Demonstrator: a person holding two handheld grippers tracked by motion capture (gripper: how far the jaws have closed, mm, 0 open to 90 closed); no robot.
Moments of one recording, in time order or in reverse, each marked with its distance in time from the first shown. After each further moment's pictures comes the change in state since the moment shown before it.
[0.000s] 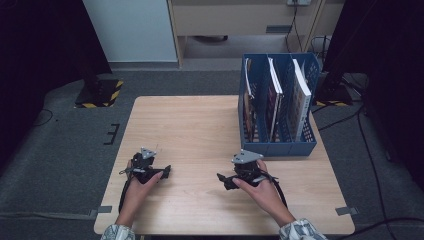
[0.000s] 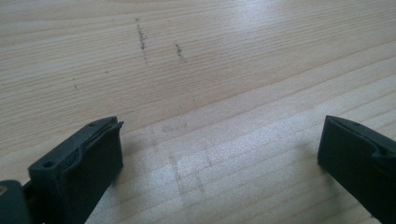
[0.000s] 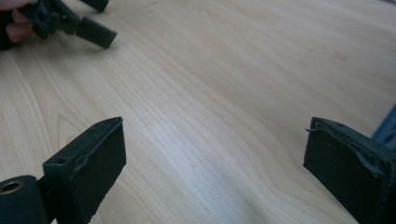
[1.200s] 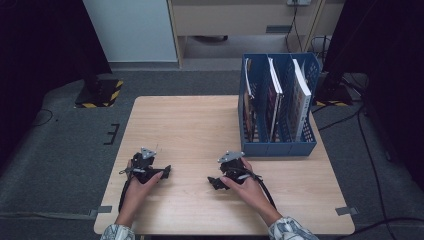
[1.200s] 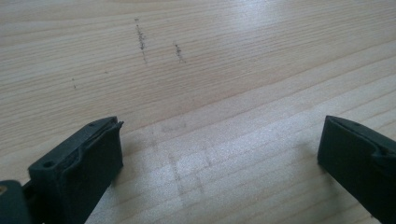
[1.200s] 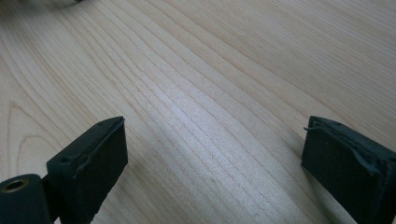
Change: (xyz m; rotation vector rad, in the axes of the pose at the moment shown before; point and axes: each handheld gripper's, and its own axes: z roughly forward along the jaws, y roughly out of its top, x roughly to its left) left arm 0.000 0.000 0.000 0.000 -0.002 0.002; right arm 0.005 -0.010 0.059 0.154 0.034 0.063
